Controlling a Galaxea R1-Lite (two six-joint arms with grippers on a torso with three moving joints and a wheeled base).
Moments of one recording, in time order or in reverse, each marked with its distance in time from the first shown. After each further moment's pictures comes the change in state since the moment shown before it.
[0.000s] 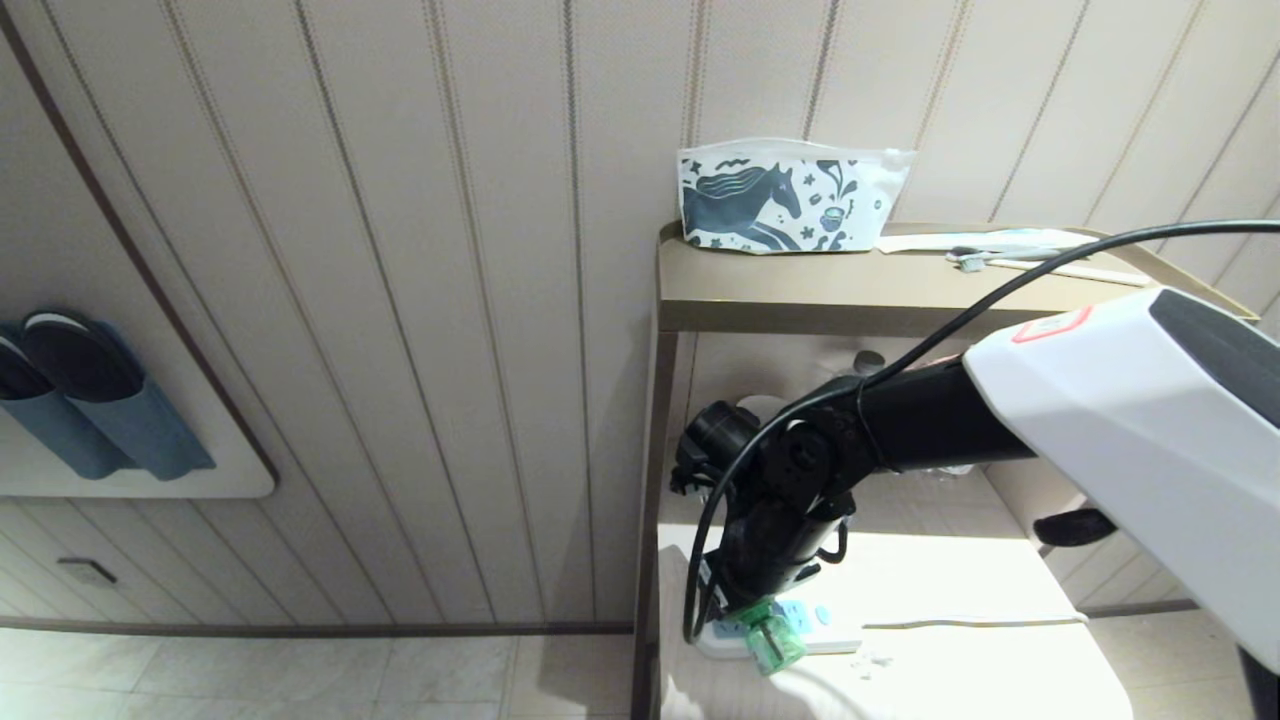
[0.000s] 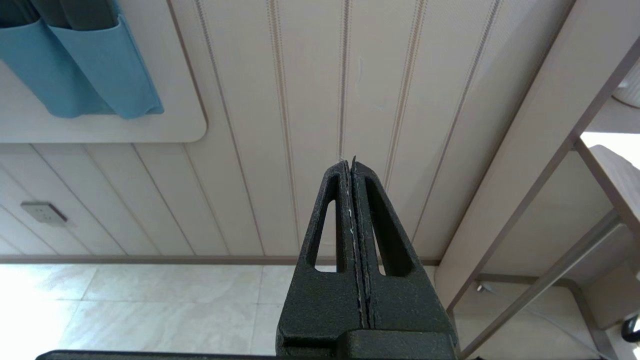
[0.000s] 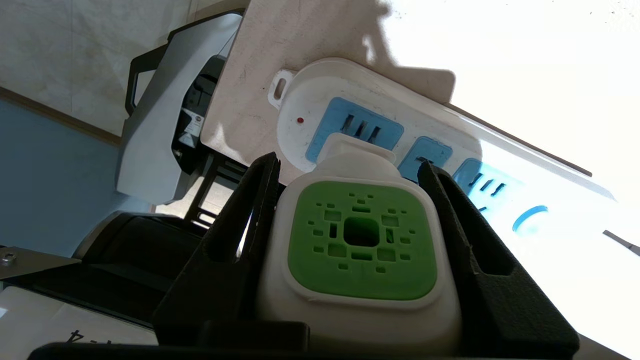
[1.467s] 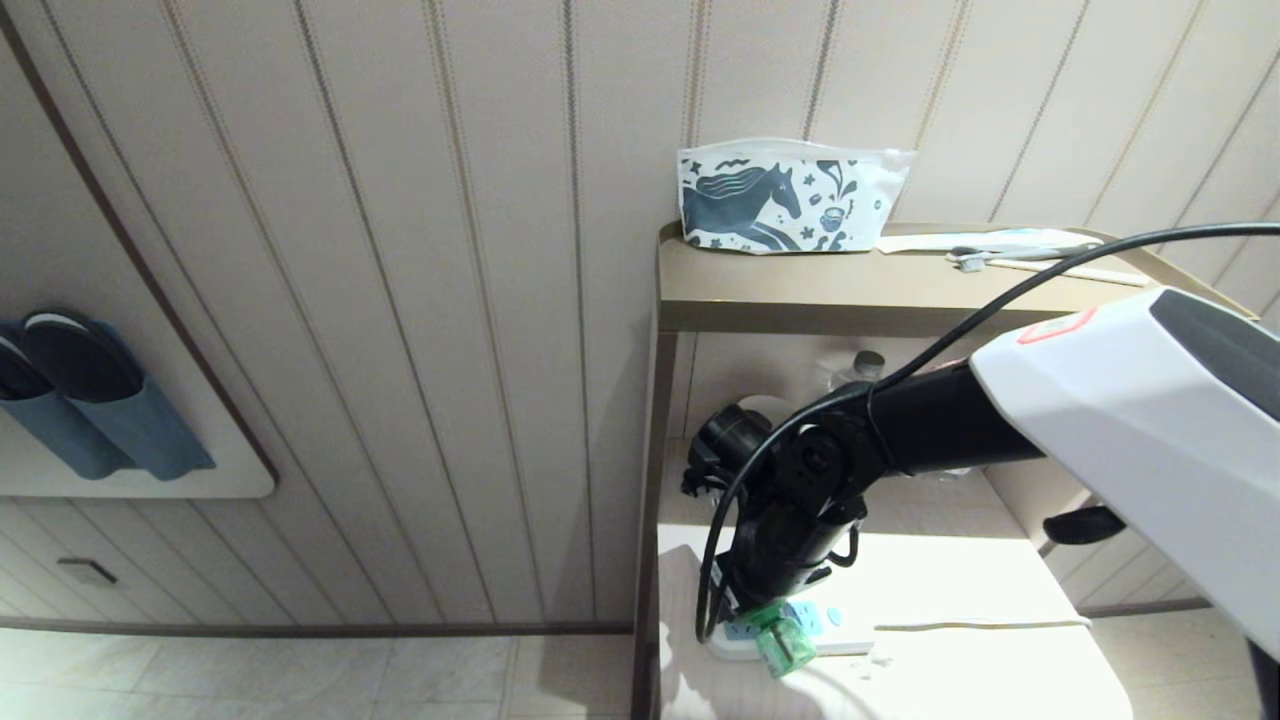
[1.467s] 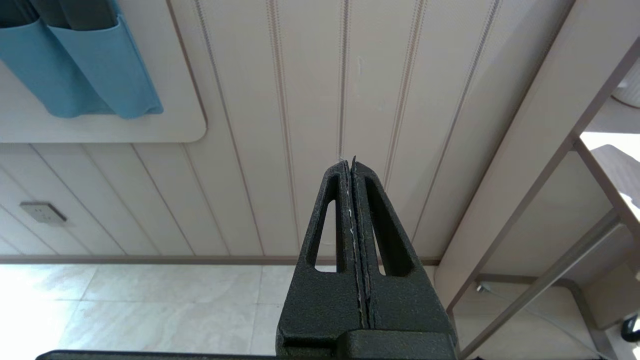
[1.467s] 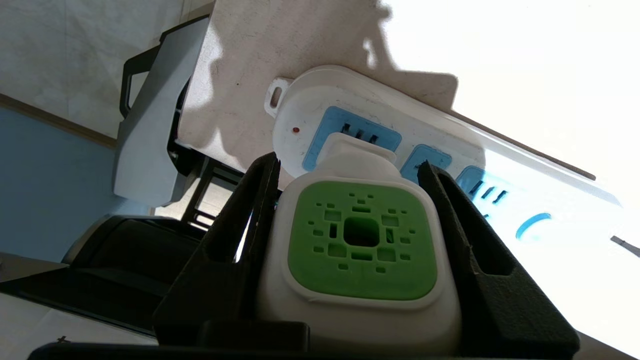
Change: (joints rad) left arm 0.000 0.000 0.000 0.000 0.000 -0.001; right arm -0.022 -0.006 0.045 -0.032 -0.002 -0.003
